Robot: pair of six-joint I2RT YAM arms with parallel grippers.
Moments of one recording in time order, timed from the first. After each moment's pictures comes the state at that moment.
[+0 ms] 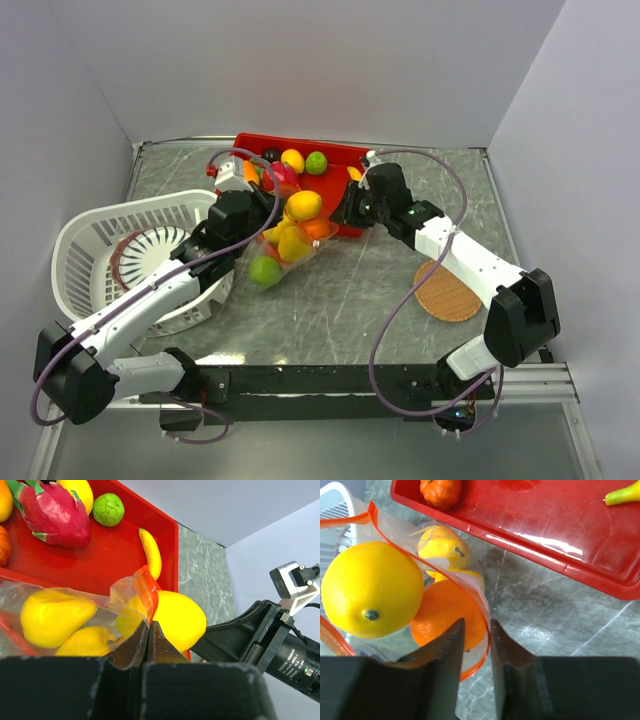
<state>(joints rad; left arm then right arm) -0.66 1.17 0.96 -0.02 -0.31 -0.80 0.53 1.48 1.19 -0.31 -0.19 0.60</state>
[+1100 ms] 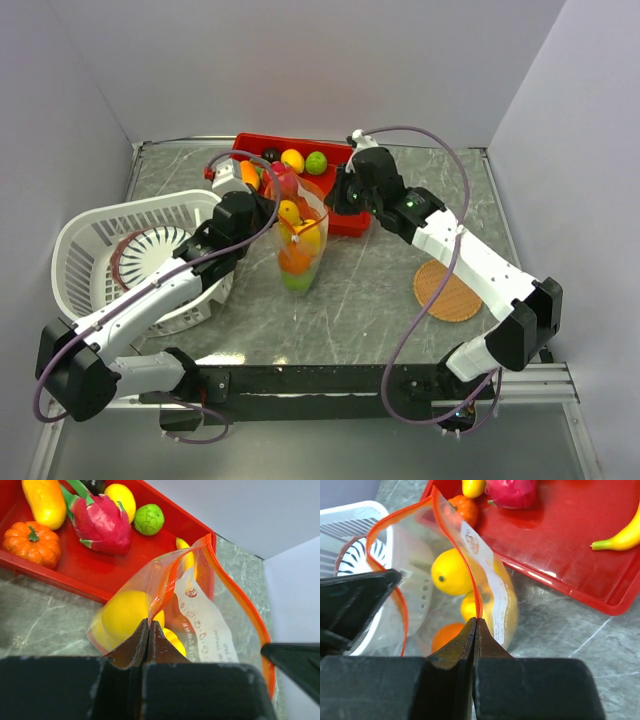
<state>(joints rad) -0.66 1.18 0.96 -0.08 -0.45 -0.76 0.66 1.47 1.45 -0.50 0.04 0.51</state>
